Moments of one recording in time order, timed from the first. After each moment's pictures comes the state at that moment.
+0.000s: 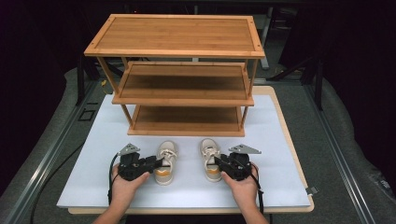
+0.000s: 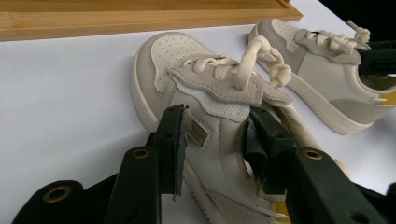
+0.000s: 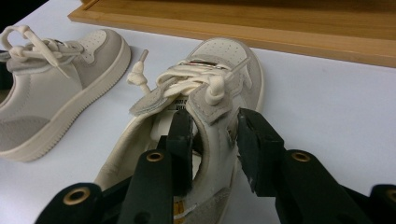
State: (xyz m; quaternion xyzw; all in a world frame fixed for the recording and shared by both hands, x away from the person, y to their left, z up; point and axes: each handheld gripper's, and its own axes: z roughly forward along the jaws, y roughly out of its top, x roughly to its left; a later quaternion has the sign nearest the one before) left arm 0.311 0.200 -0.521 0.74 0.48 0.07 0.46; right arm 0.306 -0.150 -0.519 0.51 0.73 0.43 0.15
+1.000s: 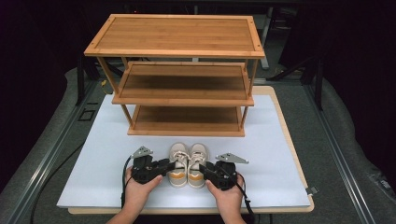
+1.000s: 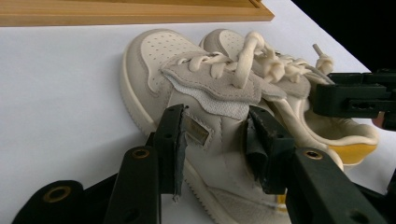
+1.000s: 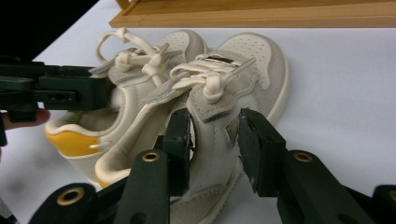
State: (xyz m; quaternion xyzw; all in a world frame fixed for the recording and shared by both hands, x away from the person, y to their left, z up) left arm 0.304 0.165 -0.524 0.74 0.47 0.05 0.48; right arm 0.281 -0.108 -0.523 0.53 0.70 0.47 0.11
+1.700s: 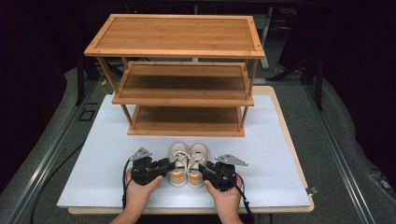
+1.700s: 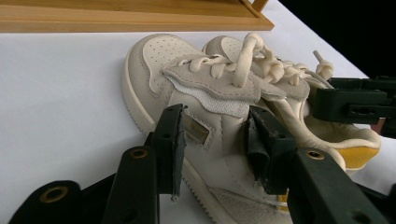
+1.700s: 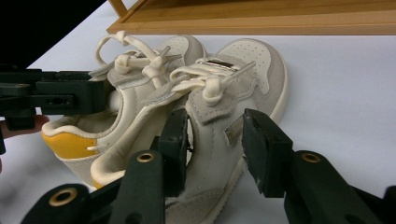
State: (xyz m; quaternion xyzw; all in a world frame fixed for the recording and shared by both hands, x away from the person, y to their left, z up) left arm 0.302 0.167 -0.530 0.72 0.48 0.06 0.50; right arm 0.280 -0.106 -0.525 0.53 0.70 0.47 0.13
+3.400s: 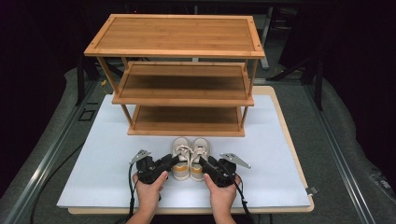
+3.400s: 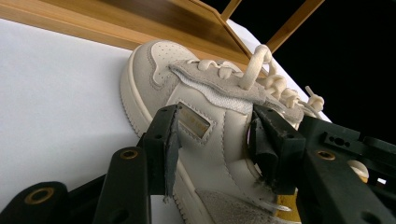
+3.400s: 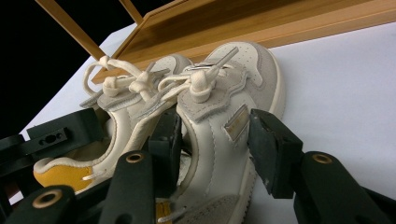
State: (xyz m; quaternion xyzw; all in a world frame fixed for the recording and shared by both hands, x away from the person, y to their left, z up) left arm 0.307 0.155 -0.555 0.62 0.53 0.05 0.58; right arm 0.293 -0.106 -0.545 0.59 0.61 0.52 0.12
